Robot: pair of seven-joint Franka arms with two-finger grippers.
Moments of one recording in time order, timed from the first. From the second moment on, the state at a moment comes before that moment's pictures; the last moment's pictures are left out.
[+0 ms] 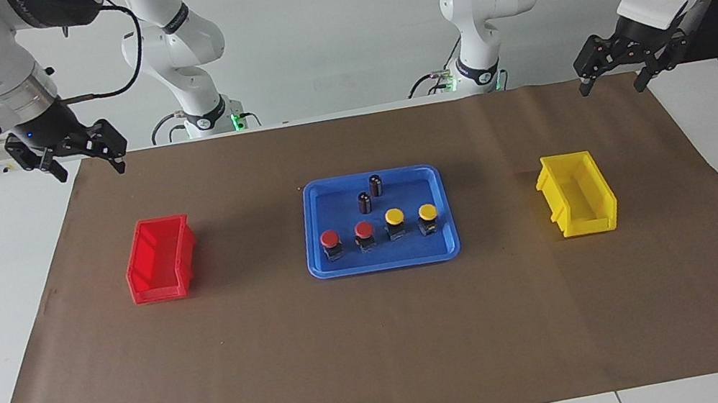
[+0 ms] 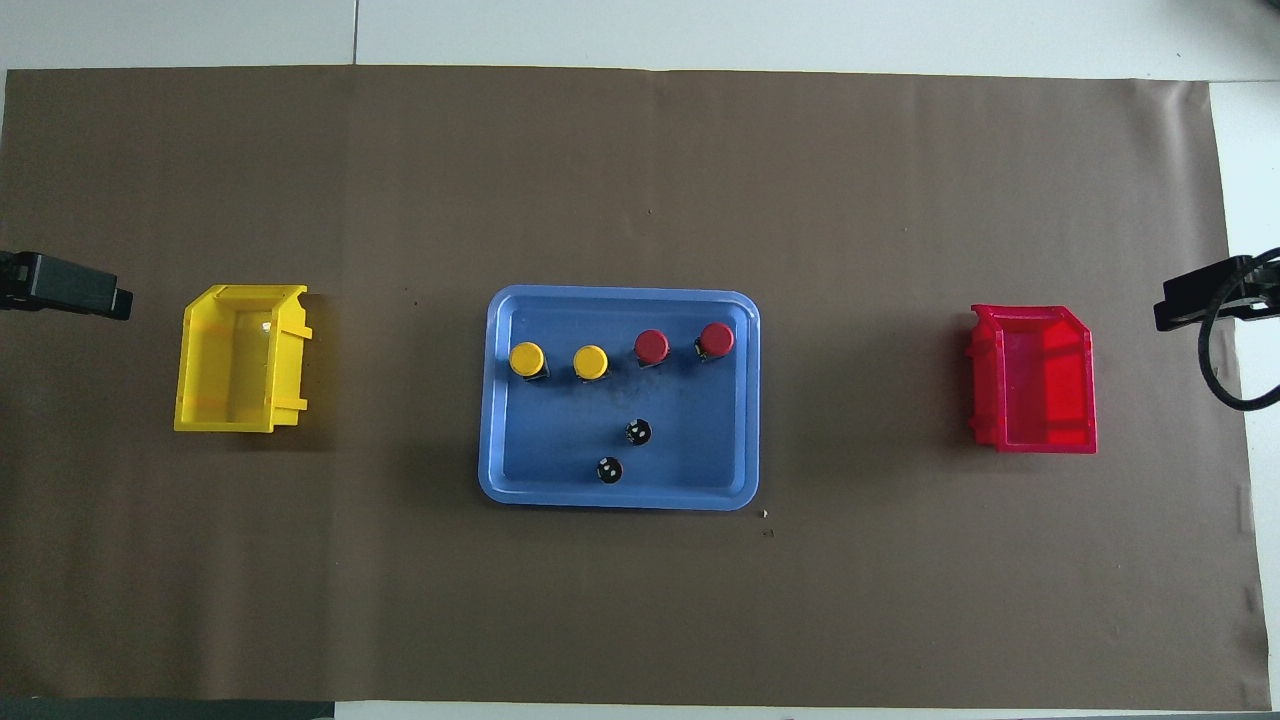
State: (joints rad) left arm -0.14 -0.04 0.05 -1.57 -0.03 1.54 0.10; right arm -0.03 -0.01 -0.02 -1.55 -0.03 1.46 -0.04
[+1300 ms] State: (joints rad) left arm -0.14 -0.04 0.05 -1.57 -0.03 1.54 0.10; right arm 0.16 0.07 0.08 -1.55 -0.02 1.62 0.18
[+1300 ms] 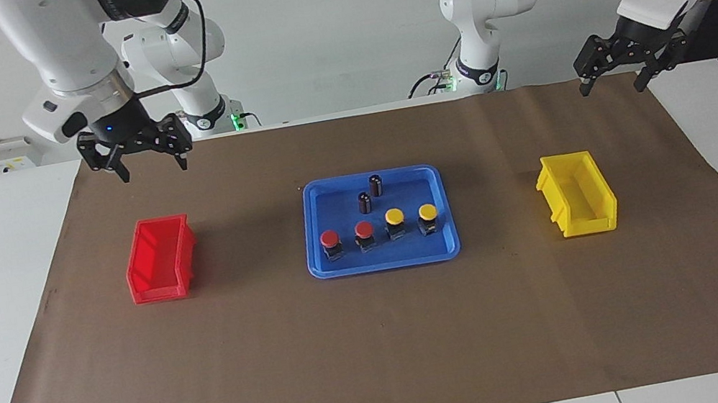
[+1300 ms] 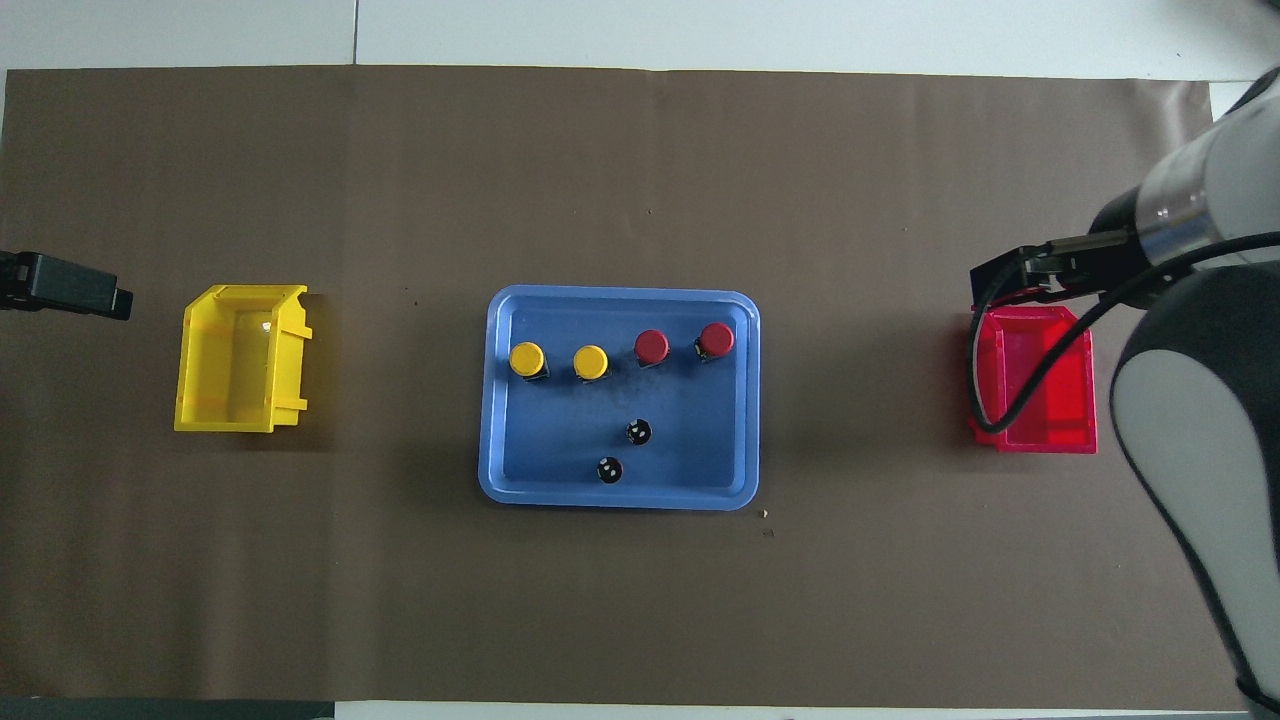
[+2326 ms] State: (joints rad) left arm -0.14 -0.04 0.05 -1.57 -0.03 1.54 0.10; right arm 0.42 0.36 0.08 -1.80 -0.05 2.17 0.49
